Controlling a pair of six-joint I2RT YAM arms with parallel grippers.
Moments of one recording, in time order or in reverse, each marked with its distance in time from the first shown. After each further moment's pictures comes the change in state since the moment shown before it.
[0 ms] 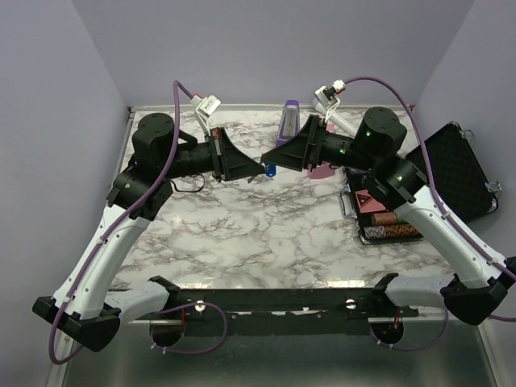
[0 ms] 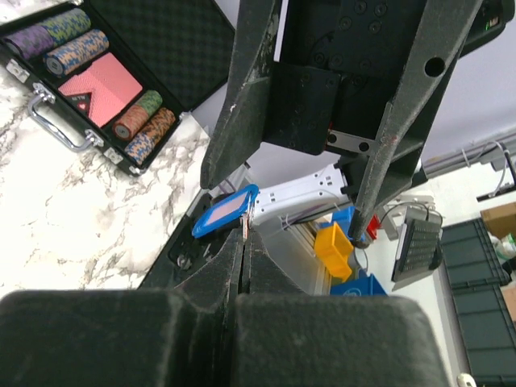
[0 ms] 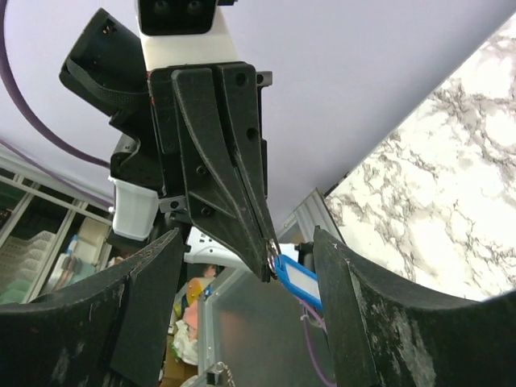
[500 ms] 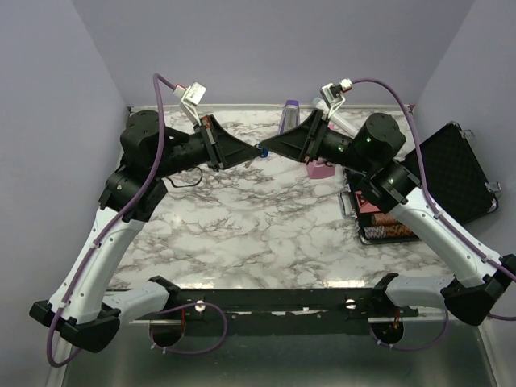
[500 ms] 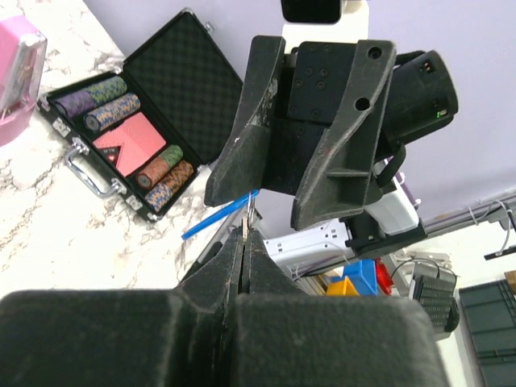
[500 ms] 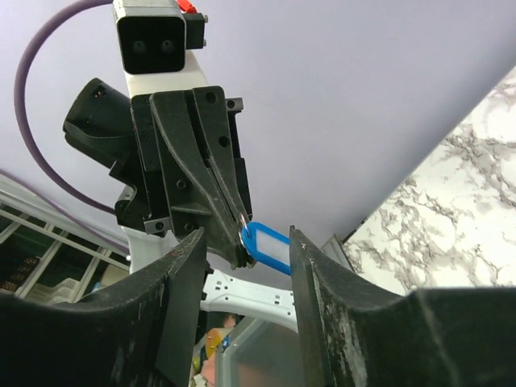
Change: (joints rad) left arm 0.000 -0.004 0.060 0.016 -0.169 -0.042; right arm 0.000 -0.004 -0.087 0.213 0.112 0.125
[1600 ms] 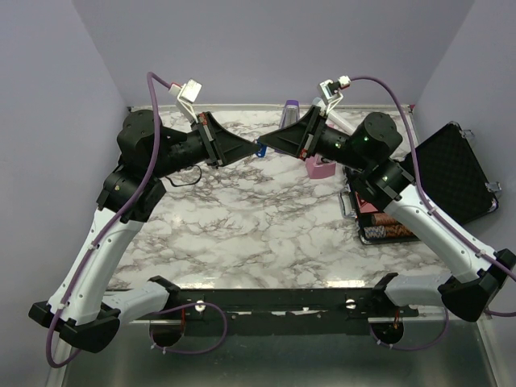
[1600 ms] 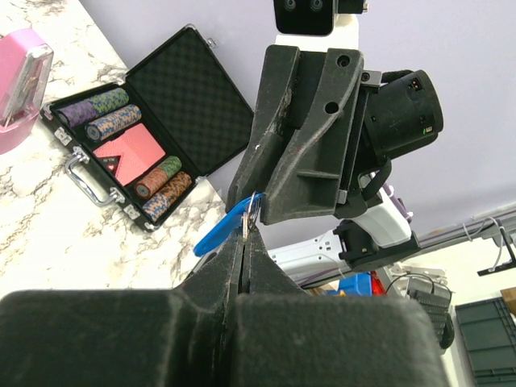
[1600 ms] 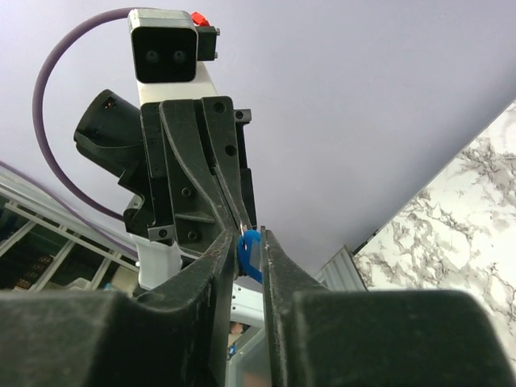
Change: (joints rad) left arm 0.000 -0.003 0.023 0.003 -0.053 -0.030; right arm 0.000 0.031 -0.003 0.104 -0.011 0.045
